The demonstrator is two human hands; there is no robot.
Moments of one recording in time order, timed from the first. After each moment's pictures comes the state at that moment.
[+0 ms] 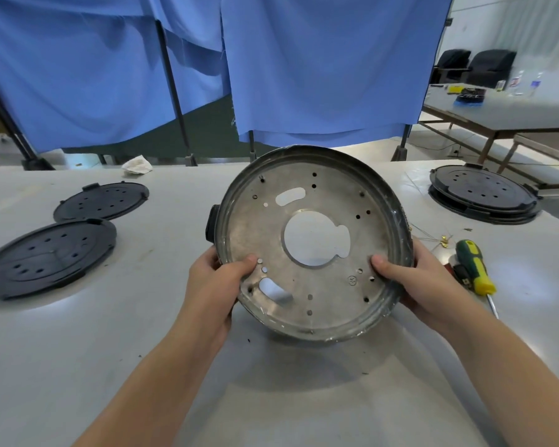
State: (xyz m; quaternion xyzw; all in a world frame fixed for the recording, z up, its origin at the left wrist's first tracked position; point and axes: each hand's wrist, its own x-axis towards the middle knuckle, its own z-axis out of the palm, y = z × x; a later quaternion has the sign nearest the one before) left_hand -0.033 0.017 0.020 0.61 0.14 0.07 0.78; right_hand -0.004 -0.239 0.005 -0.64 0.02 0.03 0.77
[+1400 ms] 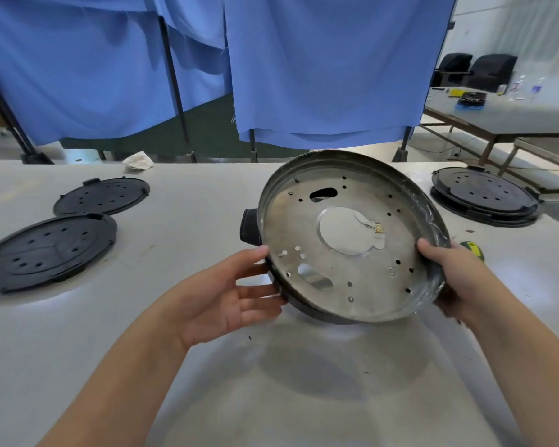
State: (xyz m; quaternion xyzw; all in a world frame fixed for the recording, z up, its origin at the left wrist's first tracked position) left_hand -0.033 0.043 0.024 0.55 0.08 -0.26 0.79; right_hand 0.000 -0.263 0.020 -0.65 0.19 -0.01 0.73
